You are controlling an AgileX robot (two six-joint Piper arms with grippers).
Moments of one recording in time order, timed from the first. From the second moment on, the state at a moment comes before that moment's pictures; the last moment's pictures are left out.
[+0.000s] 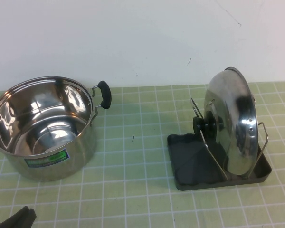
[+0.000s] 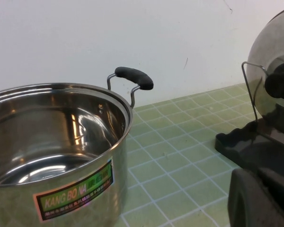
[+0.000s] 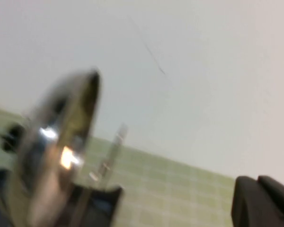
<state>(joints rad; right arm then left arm) 0.12 0.25 -0.22 0.35 0.13 -0.60 0.03 0.10 -0.05 1.78 -0.50 -1.82</state>
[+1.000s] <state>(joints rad) 0.01 -0.01 0.03 -0.16 0.40 0.16 0.03 0.10 -0.05 1.78 -0.52 -1.84</state>
